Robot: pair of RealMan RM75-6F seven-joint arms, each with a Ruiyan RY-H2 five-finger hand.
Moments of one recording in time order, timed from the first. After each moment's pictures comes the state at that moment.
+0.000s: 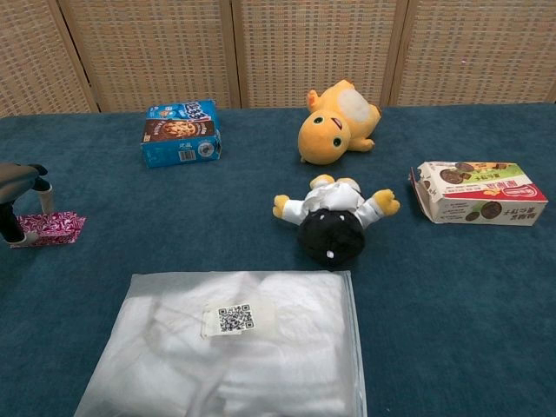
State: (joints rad) left arm -0.70 -1.57 -0.15 -1.43 0.45 1.19 0.93; right arm 0.04 -1.07 0.02 -1.65 -1.47 1.38 0.33
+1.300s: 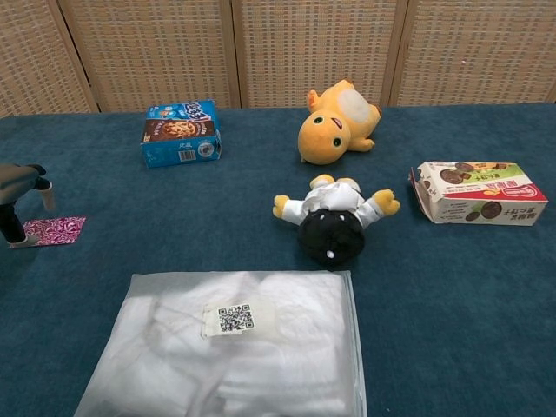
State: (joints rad) left arm -0.70 -1.59 -0.16 -1.38 0.45 1.18 0.94; right arm 0.04 -1.07 0.02 -1.65 -1.47 1.38 0.32
